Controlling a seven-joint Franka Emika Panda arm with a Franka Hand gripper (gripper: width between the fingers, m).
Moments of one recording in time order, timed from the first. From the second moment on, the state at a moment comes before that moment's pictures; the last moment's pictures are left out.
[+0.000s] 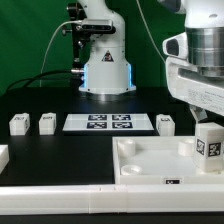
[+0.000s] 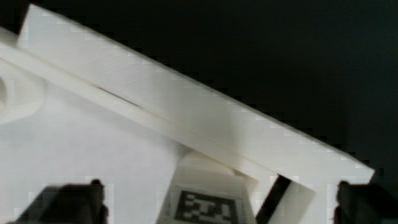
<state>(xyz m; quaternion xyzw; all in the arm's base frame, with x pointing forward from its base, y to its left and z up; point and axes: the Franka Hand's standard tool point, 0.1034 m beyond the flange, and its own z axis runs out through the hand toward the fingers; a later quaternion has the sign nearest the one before) 0.609 0.140 0.075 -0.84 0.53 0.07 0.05</state>
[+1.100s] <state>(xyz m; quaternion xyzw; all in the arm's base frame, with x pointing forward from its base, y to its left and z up) 0.606 0.121 0.073 -0.99 -0.11 0.05 0.07</state>
